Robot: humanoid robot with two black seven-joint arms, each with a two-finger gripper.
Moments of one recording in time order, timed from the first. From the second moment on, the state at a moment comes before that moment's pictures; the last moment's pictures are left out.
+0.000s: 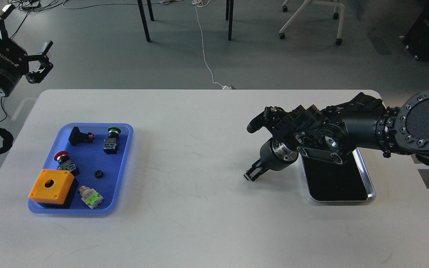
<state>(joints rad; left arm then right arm) -0.73 0.75 -0.67 -0.84 -0.07 -0.49 -0.36 1.46 0.00 -0.88 0.83 -0.95 0.41 0.38</state>
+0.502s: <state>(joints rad) -0.74 0.77 -0.68 -0.84 -0.07 -0.49 -0.36 1.51 0.00 -0.88 0.85 -0.95 0.41 0.39</state>
